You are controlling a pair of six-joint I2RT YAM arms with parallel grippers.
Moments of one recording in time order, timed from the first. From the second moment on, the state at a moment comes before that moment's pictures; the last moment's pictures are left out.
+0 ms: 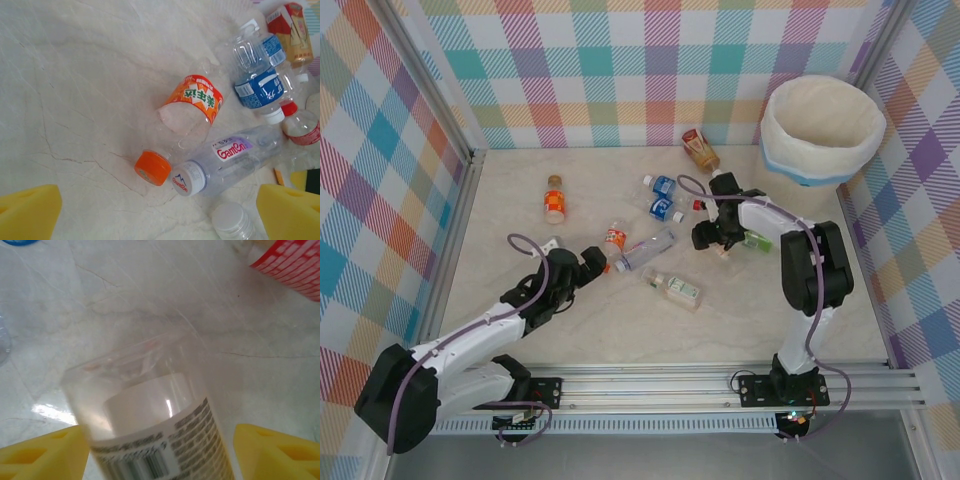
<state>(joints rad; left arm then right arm) -0.59 1.06 0.49 -0.09 -0.23 -1.00 0.33 1.89 1.31 -0.70 -0.05 0.03</state>
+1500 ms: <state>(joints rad) -0.58 1.12 0.55 -0.12 -0.18 -0.99 -0.13 1.38 1.32 0.13 -0.12 0.39</state>
